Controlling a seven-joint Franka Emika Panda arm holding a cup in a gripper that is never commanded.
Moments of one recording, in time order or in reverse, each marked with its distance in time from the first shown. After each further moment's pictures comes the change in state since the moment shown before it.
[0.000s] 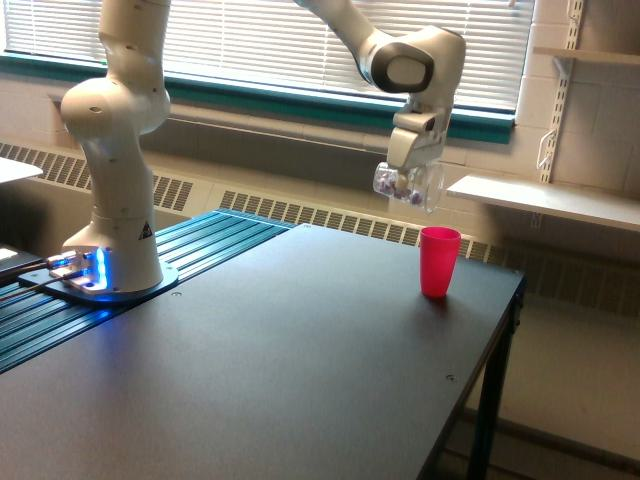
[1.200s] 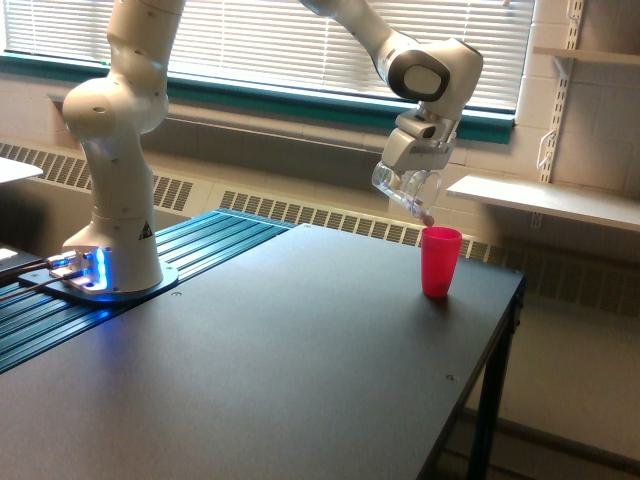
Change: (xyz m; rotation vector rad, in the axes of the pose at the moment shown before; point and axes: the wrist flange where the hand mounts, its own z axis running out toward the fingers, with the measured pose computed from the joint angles) arm -0.027 -0.021 0.012 -0.137 -0.088 0.178
